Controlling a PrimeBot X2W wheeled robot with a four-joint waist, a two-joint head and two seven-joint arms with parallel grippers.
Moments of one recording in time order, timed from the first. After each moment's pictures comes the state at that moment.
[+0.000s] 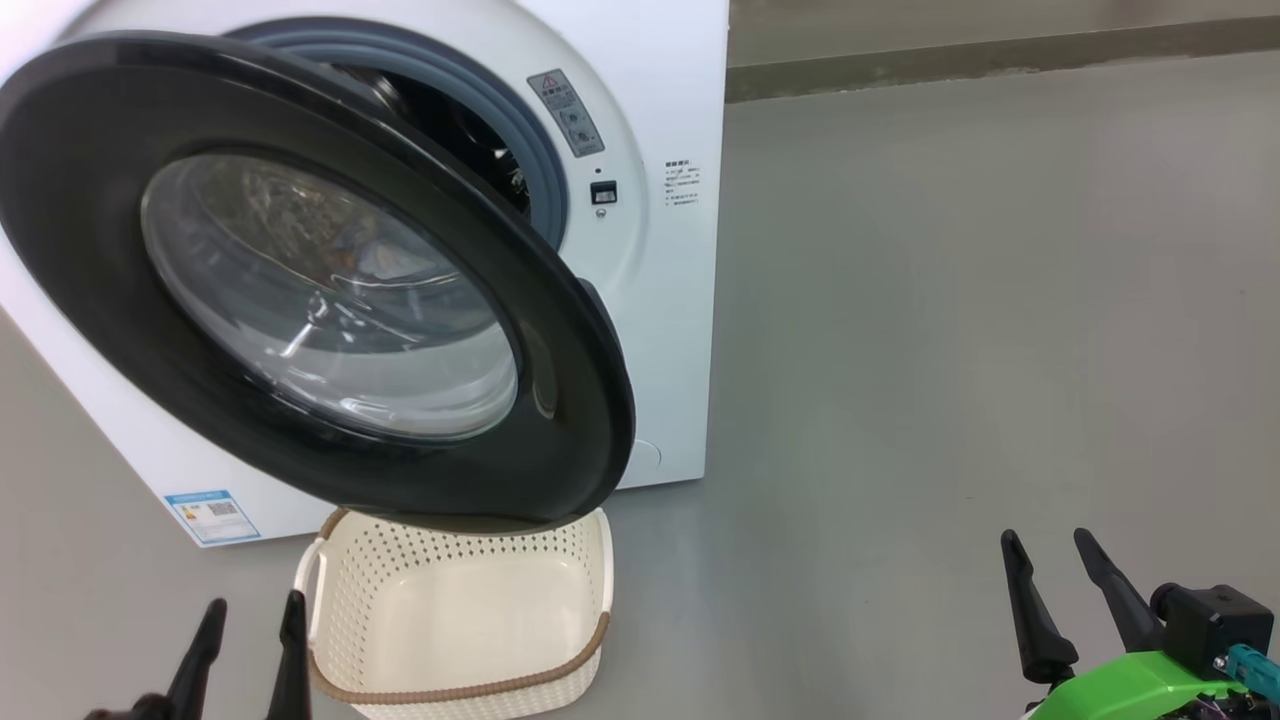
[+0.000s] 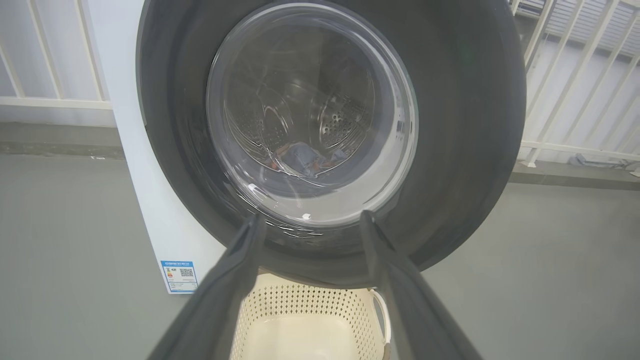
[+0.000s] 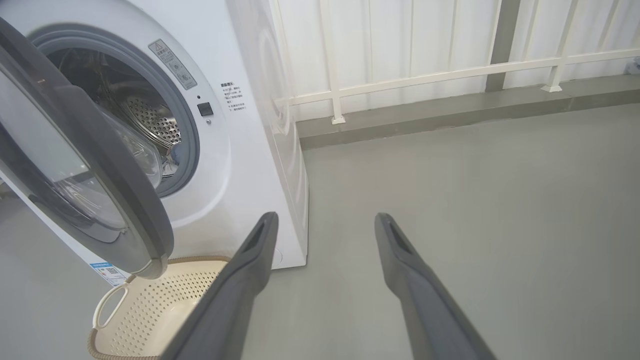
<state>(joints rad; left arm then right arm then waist) 0.07 0.31 -0.19 0.13 -0.54 0.06 -0.23 0.11 -0.04 -0.07 0.05 0.24 0.13 -0.01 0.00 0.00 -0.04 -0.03</state>
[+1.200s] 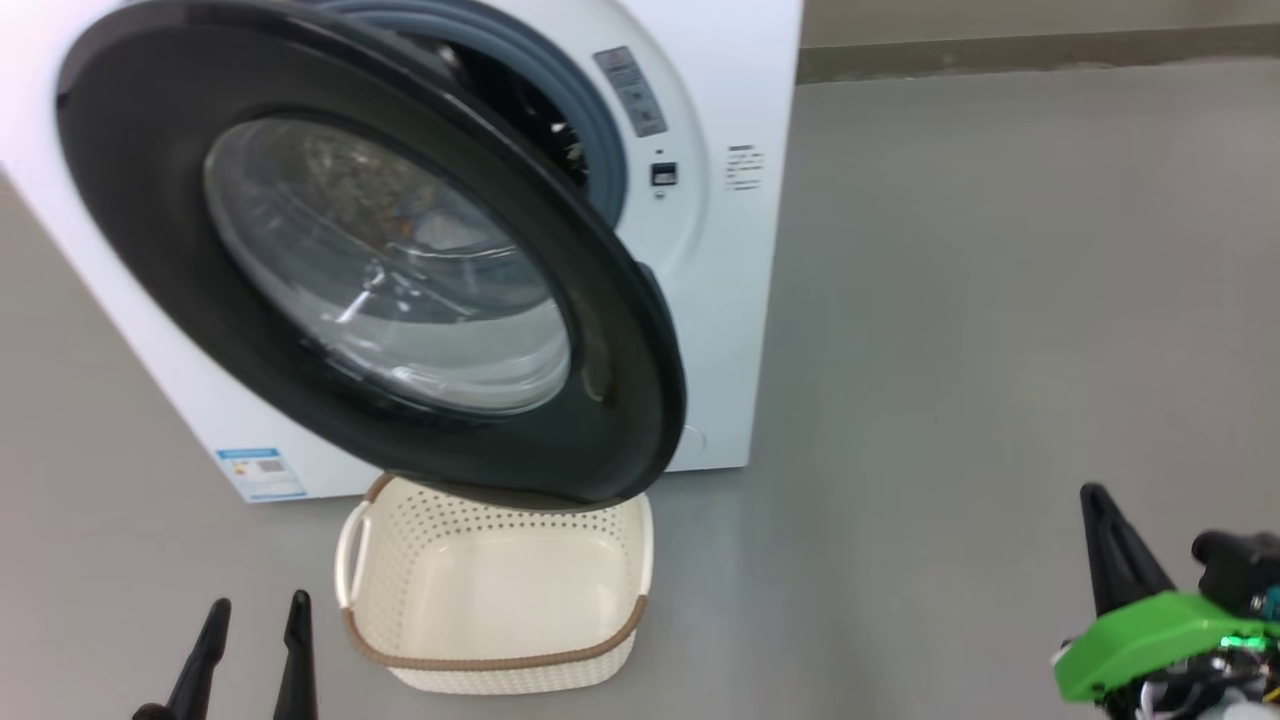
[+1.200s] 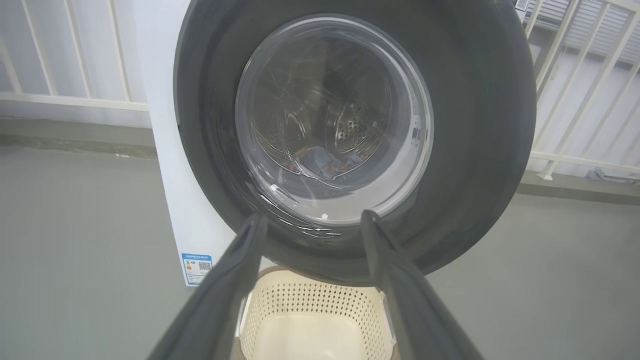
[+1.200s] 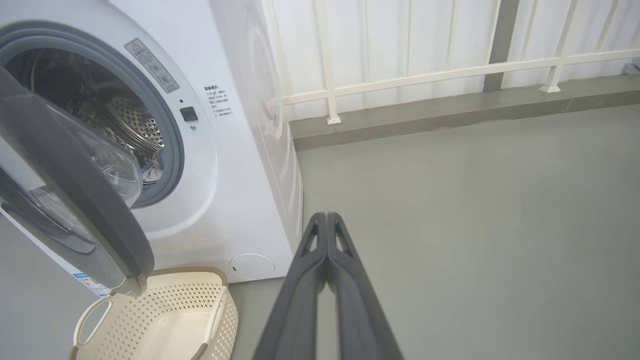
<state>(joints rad) 0.11 0.30 -0.18 0.07 -0.53 0.09 -0.24 0.02 -0.05 -0.15 0.14 0.24 0.13 0.00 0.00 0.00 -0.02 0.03</state>
